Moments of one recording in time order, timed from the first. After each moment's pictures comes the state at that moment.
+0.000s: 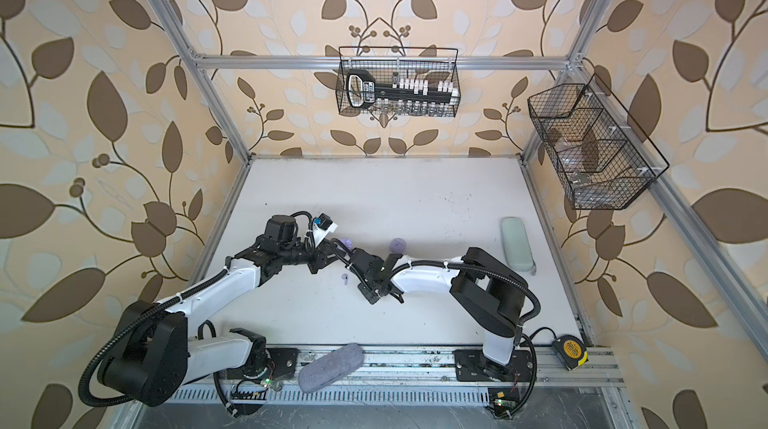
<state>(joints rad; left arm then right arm) -0.27 1.22 0.58 -0.10 0.73 0.22 1.02 1.80 1.04 -0.45 0.19 0.26</state>
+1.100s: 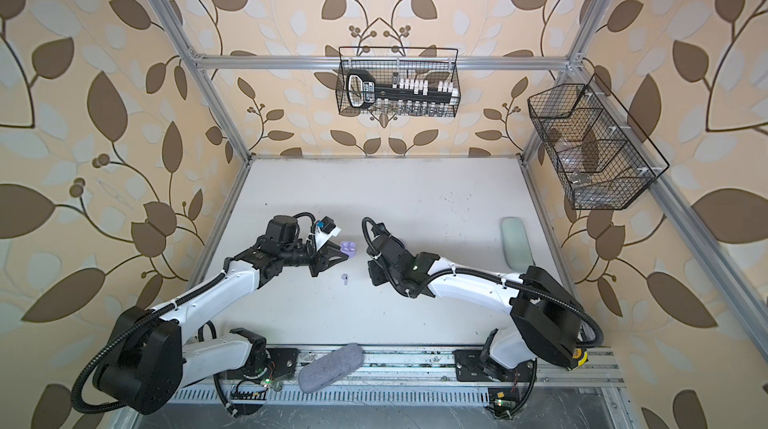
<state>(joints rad) -0.32 1.18 0.59 -0.13 0.76 0.29 0.96 1.46 0.88 -0.26 0.22 0.56</state>
